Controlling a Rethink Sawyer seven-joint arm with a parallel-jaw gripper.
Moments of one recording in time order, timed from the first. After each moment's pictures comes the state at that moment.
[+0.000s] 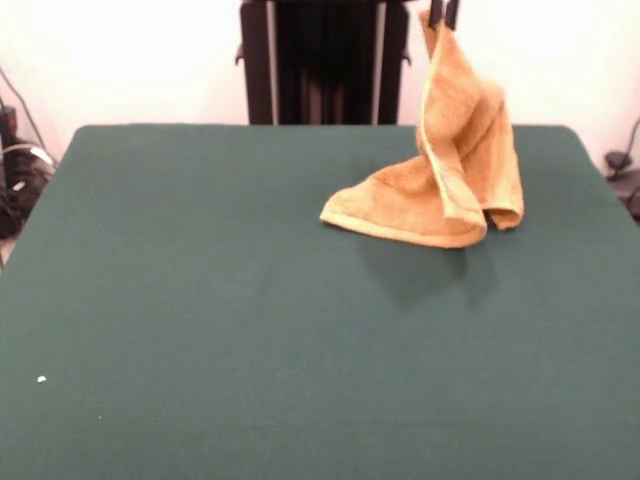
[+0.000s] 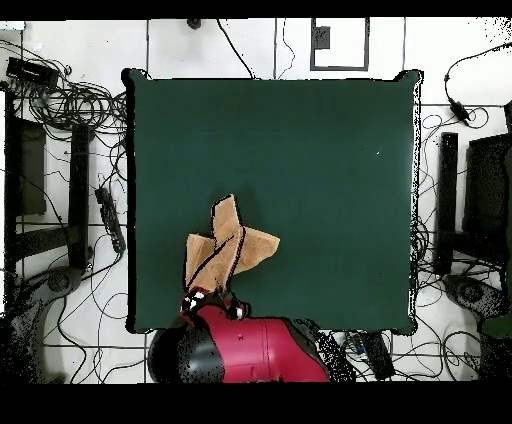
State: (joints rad) arm -0.13 -1.14 0.13 2.27 -0.18 0.42 2.25
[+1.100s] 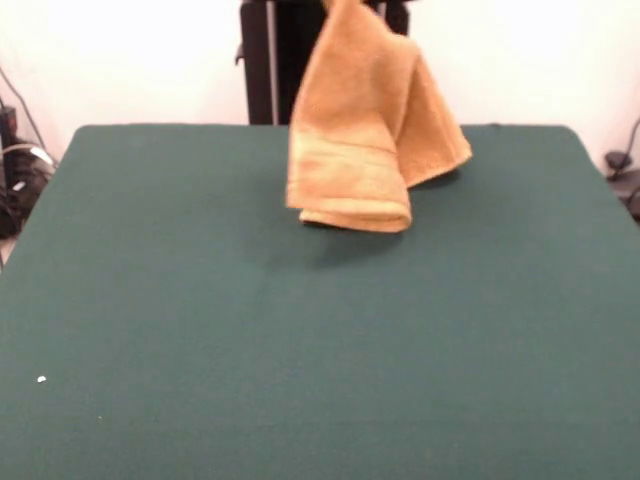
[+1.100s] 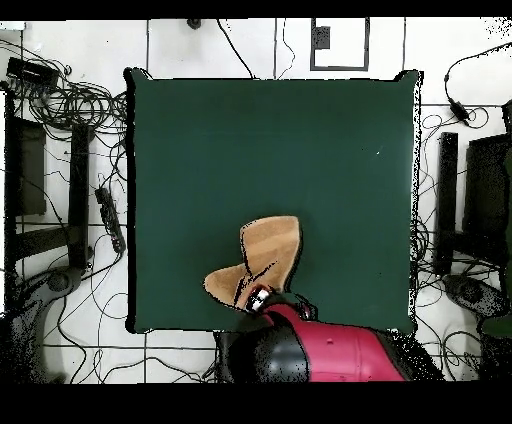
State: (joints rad) arm -0.53 -1.27 0.30 2.29 -0.30 0.56 2.17
